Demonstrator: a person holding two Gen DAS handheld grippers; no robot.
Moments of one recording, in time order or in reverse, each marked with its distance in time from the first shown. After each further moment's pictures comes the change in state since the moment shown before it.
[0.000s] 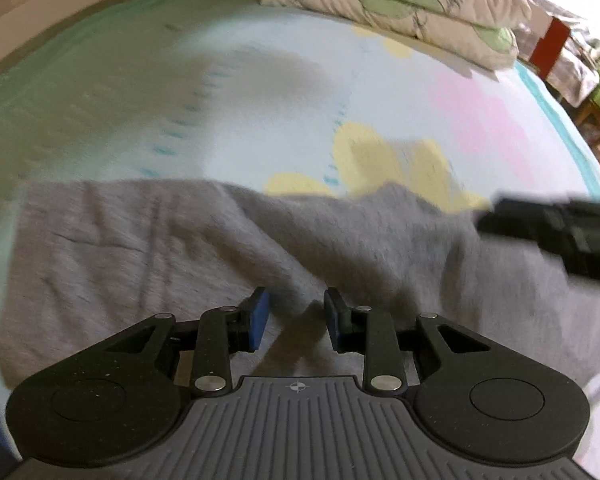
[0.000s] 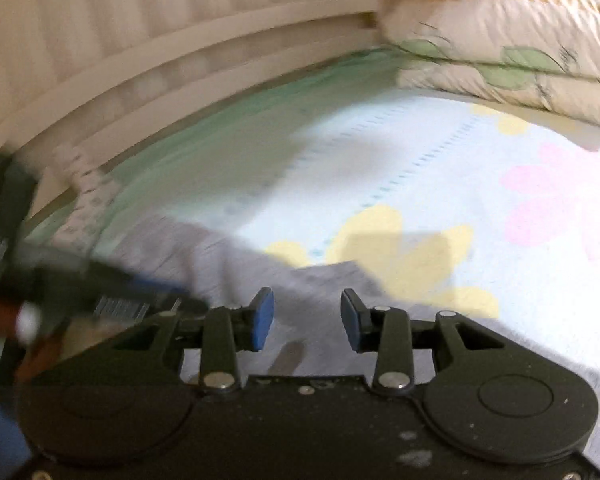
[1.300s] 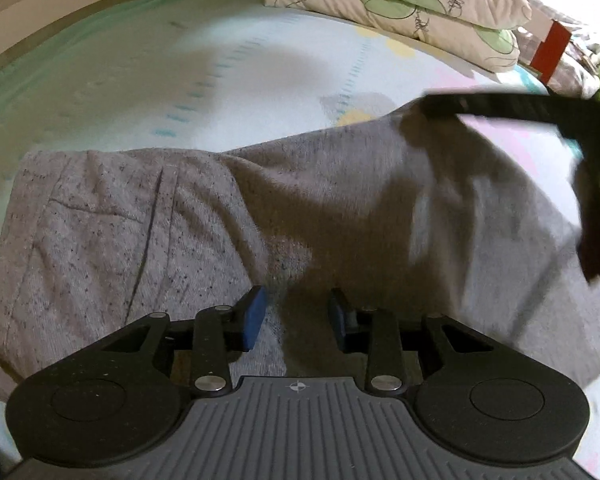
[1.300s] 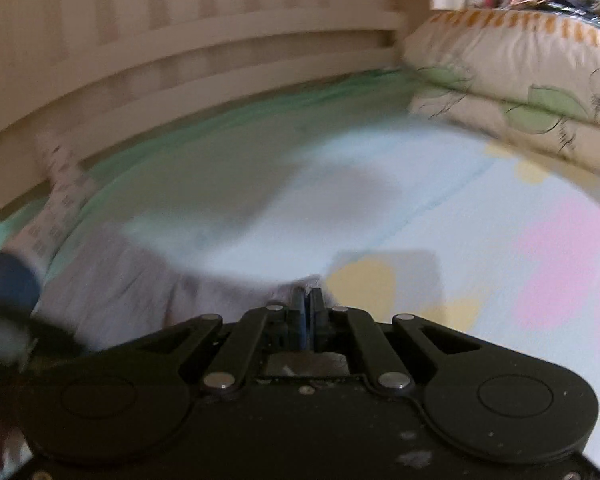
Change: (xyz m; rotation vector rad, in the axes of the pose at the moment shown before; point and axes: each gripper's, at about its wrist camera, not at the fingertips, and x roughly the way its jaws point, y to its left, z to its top) left arm -0.003 0.002 -0.020 -0.023 -0.041 0.006; right arm 0.066 0.003 0.046 -0.134 -0.073 -0.026
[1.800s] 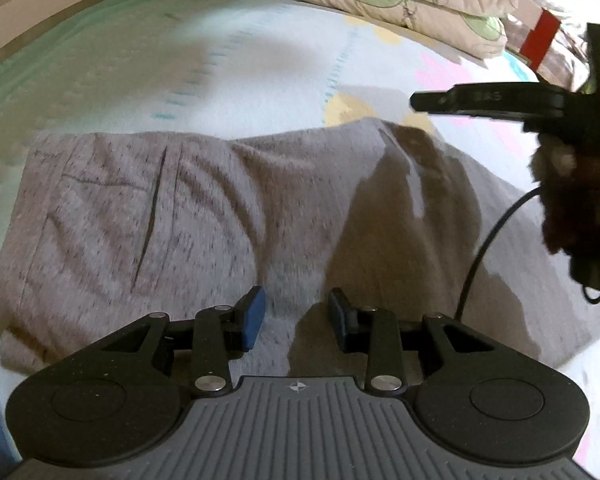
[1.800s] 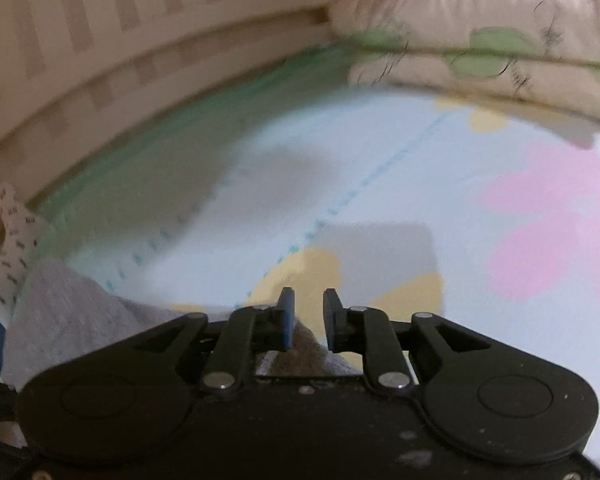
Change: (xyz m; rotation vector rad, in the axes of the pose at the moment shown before) left arm -0.019 0.001 -0.013 0.030 0.039 -0.019; right arm 0.009 -0.023 -0.022 0.136 0.000 -0.065
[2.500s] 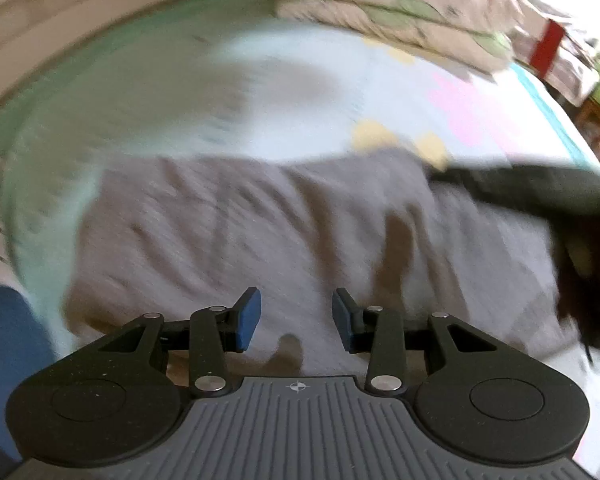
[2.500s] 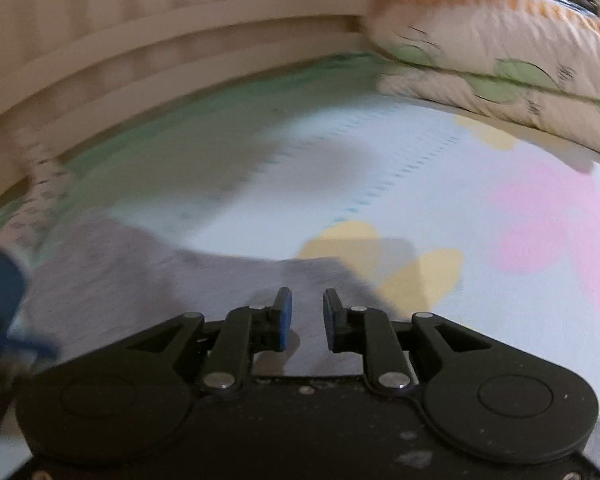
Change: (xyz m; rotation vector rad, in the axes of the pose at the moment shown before) left arm -0.046 0.030 0.006 -0.013 -0.044 0.066; right arm -0.042 0.067 -0.040 -0.131 0.024 0.038
